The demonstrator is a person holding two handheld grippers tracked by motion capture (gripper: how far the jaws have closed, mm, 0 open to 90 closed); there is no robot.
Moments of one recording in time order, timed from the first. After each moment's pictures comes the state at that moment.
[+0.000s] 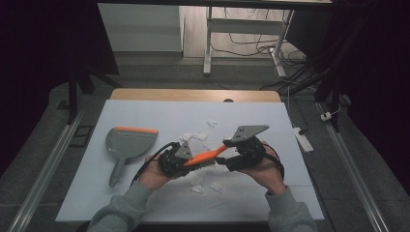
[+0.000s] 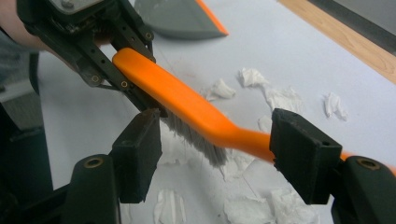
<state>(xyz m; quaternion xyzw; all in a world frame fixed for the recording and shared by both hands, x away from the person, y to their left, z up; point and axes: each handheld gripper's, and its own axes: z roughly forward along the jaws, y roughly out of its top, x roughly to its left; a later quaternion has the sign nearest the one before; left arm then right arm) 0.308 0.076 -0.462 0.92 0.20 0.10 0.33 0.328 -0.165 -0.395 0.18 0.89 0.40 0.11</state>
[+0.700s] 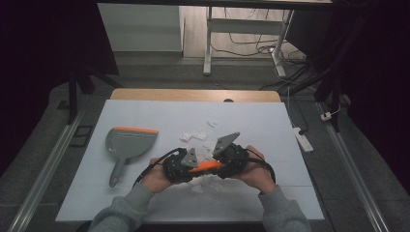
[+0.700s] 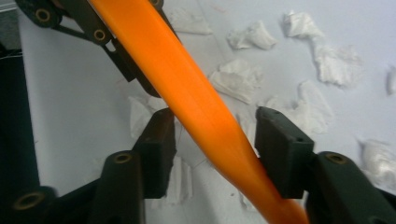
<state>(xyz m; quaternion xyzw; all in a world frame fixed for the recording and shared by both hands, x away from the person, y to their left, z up) 0.300 0.063 -0.464 0.93 0.14 0.10 0.31 0.334 -0.134 -0.434 0.11 0.95 0.28 0.08</state>
